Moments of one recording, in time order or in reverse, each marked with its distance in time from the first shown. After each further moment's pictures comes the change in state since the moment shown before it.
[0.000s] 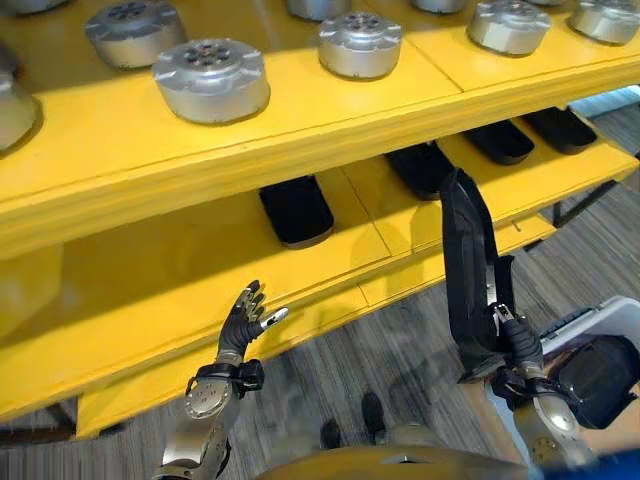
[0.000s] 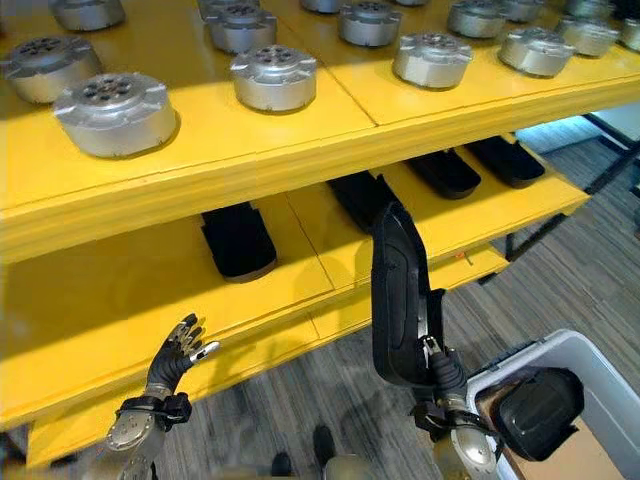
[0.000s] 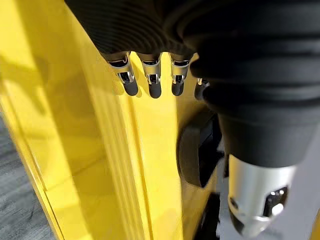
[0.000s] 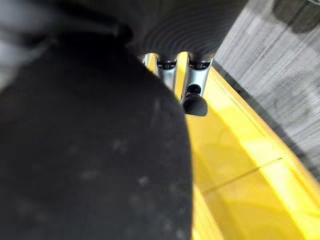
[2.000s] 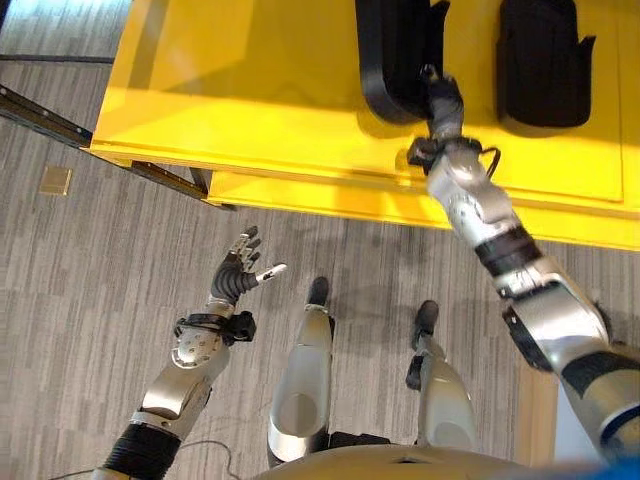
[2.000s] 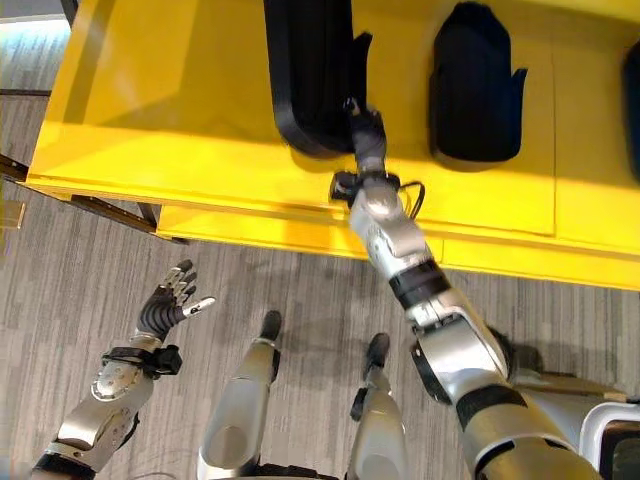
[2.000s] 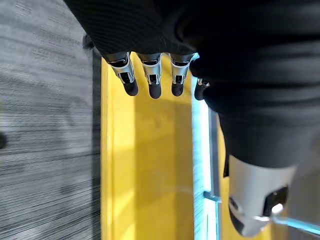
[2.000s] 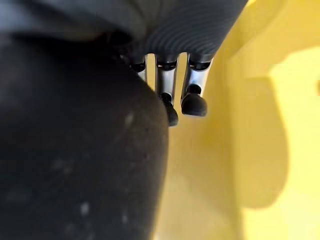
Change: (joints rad) left arm -0.166 0.247 -0.106 -0.093 -0.109 -0.019 0.074; right arm -1.407 0.025 0.325 0.616 0.111 0.019 -0.374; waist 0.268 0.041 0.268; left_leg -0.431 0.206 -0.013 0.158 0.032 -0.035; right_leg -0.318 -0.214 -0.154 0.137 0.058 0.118
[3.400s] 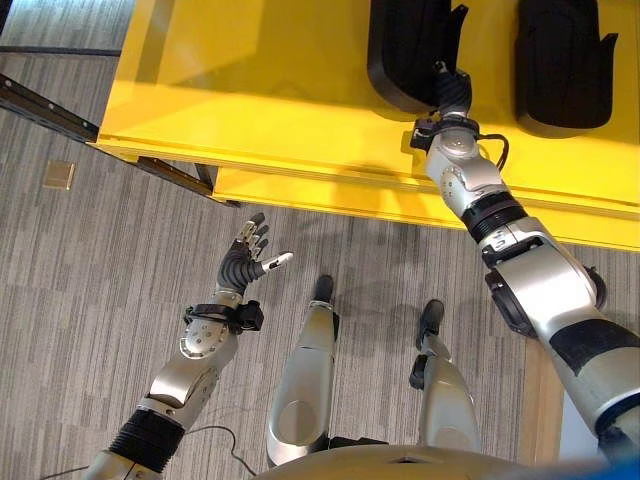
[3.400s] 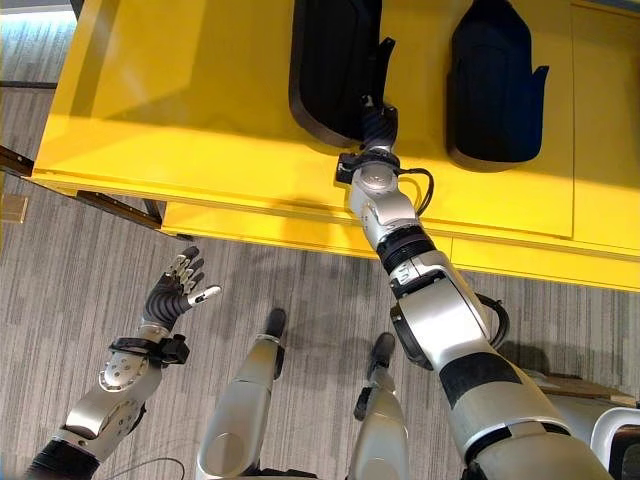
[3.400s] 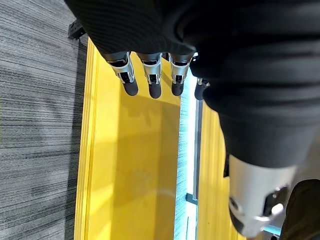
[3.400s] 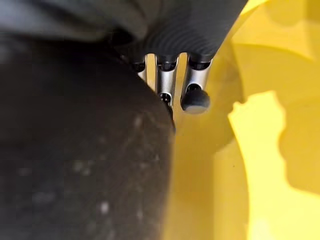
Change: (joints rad) left arm -0.059 0.029 -0.055 0.001 -0.048 -0.069 0.061; right arm -0.180 0.067 0.003 0.415 -0.084 -0.029 -0.045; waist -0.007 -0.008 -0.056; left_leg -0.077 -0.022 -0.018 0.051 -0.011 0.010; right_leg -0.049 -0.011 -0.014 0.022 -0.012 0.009
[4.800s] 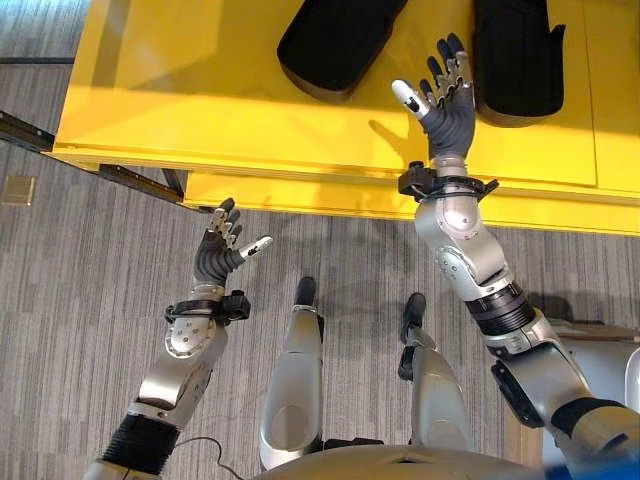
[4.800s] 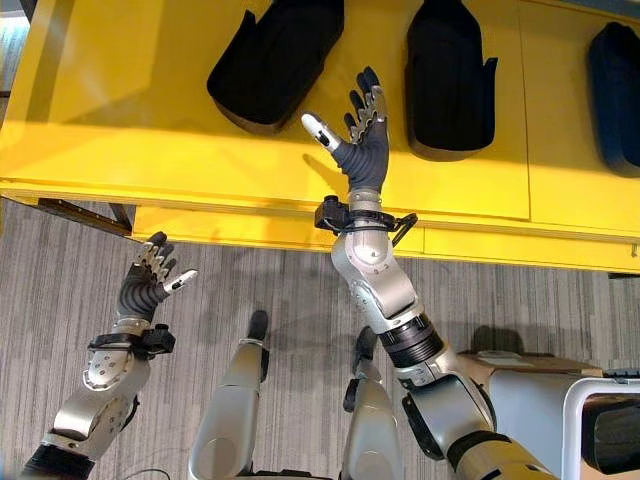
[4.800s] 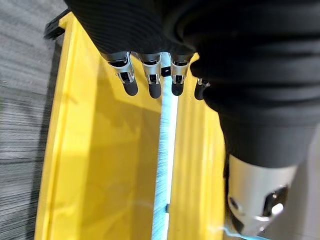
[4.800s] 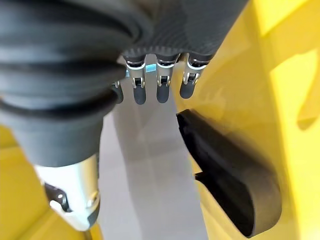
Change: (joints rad) left arm 0.054 -0.032 0.139 -0.140 0.043 0.002 0.070; right arm 0.579 0.022 -0.004 -1.017 -0.140 -0.082 -0.033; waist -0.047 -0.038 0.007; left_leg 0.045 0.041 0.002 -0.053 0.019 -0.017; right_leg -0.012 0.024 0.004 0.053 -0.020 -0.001
